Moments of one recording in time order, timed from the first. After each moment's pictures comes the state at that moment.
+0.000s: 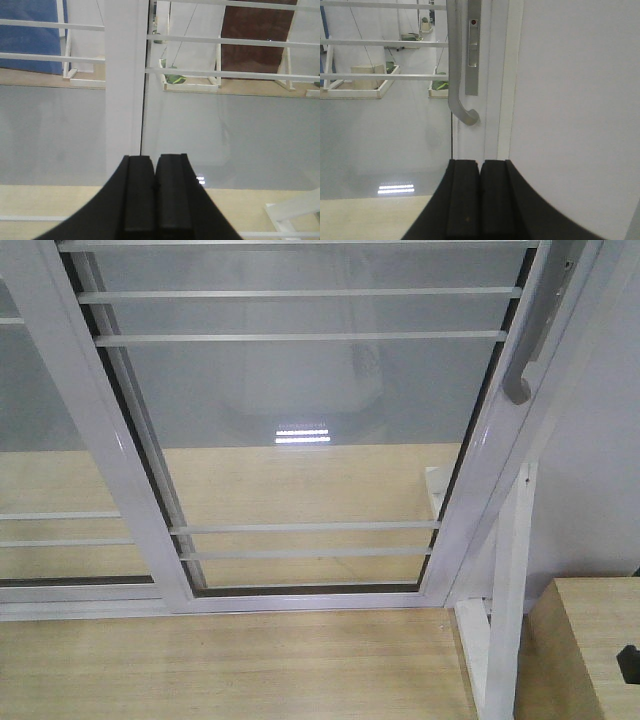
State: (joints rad) left arm -0.03 -0.01 0.03 0.07 0.15 -0.17; right arm -0.09 -0.01 0.03 0.10 0.15 -0.11
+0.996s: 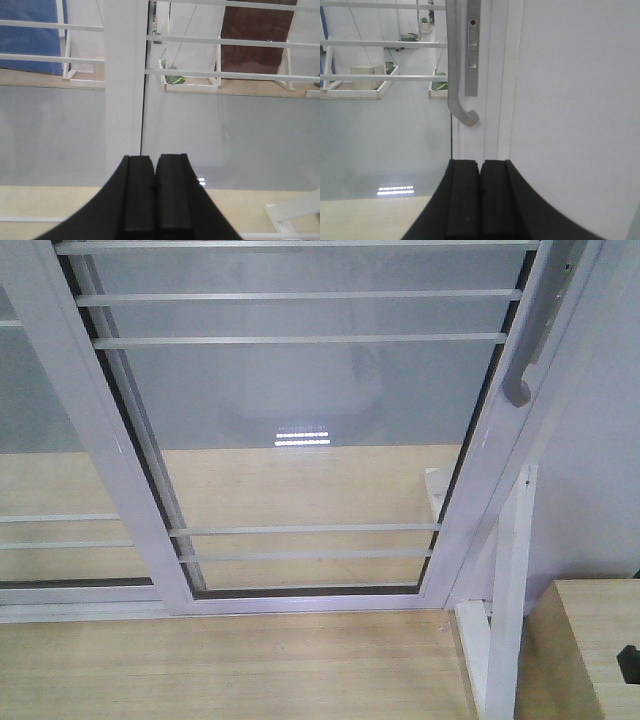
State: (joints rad) left arm -0.03 -0.01 0.03 0.07 0.15 -0.17; right arm -0.08 -0.01 0.03 0.10 0.15 -0.11
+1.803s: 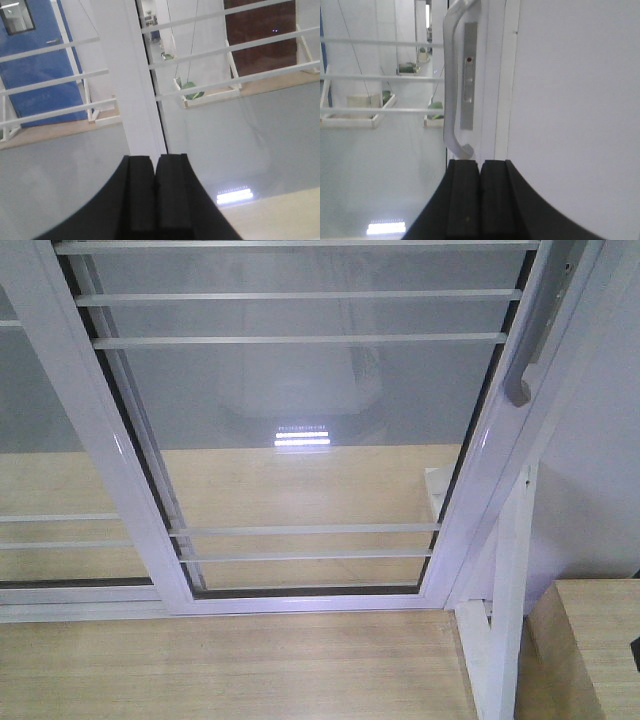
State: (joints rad) left arm -0.03 -0.01 0.03 0.24 0.04 -0.07; right arm -0.08 -0.01 0.03 0.10 0.01 -0.12
